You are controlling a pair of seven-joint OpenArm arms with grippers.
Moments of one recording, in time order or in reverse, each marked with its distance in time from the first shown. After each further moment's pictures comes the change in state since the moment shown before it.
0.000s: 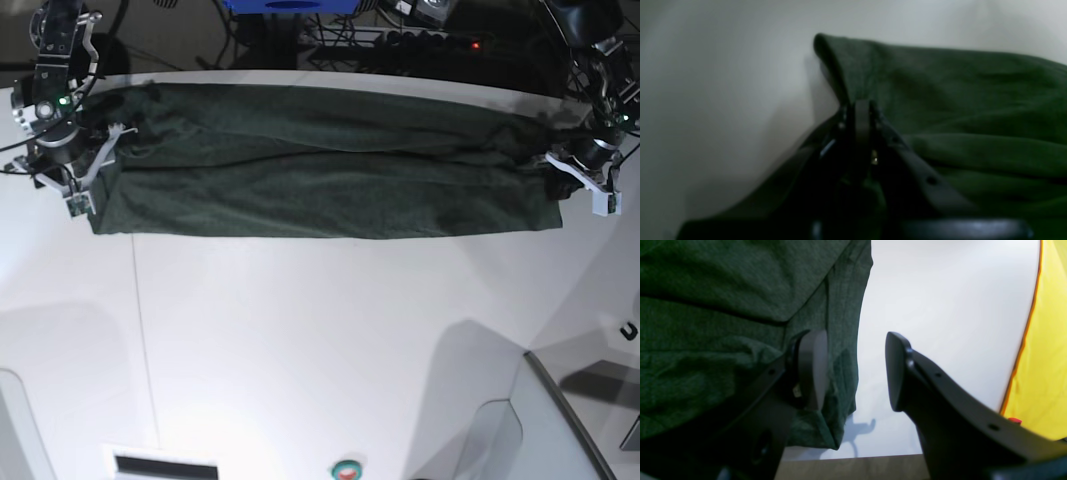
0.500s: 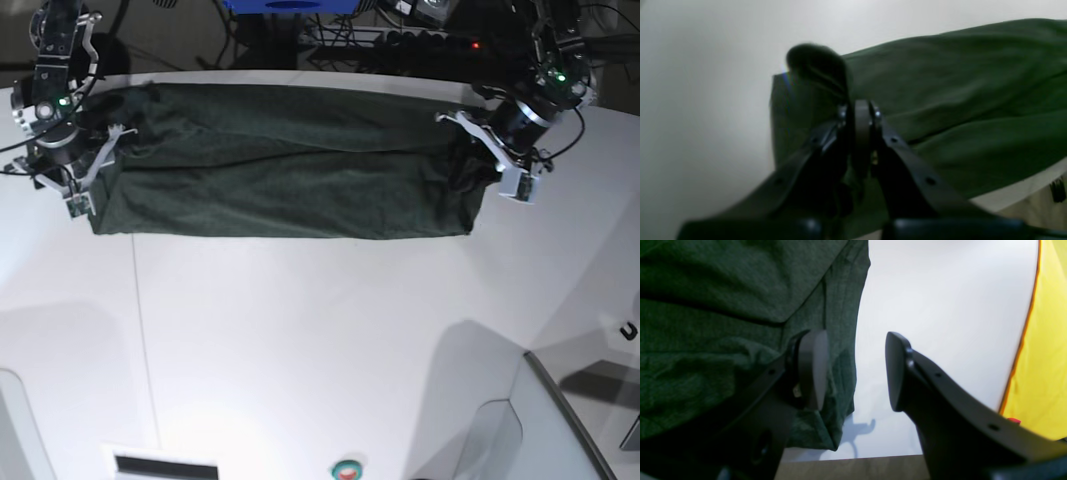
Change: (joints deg) left arm 14.1 9.8 16.0 28.7 0.0 1.8 0.4; right arm 0.1 0.0 0.0 0.0 0.0 0.0 0.0
